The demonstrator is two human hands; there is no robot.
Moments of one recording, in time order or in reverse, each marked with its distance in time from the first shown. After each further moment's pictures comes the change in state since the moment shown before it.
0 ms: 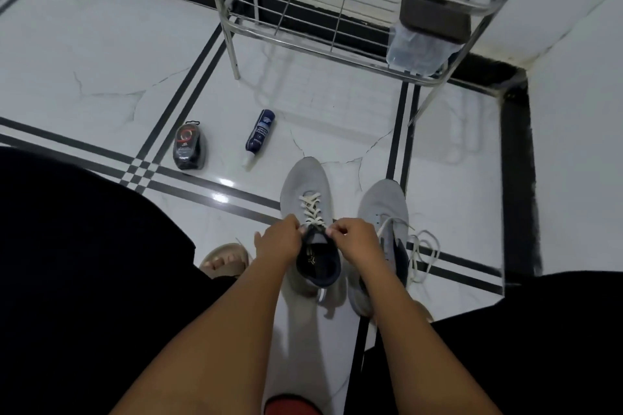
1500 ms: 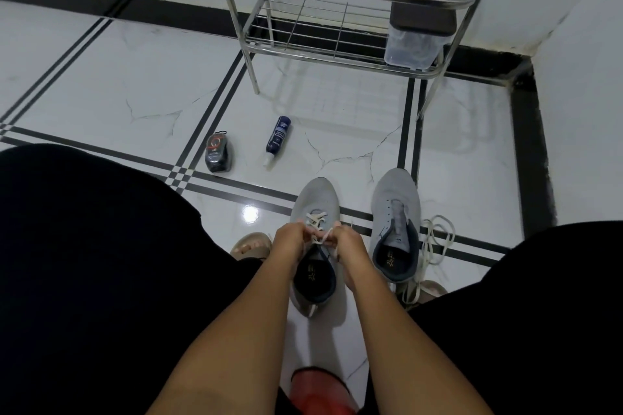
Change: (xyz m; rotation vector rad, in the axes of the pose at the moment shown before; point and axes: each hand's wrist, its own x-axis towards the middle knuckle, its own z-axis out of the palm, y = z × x) left_hand -0.061 -0.004 0.001 -1.205 0.006 -0.337; right_hand -0.036 -0.004 0.057 0.943 -0.076 0.347
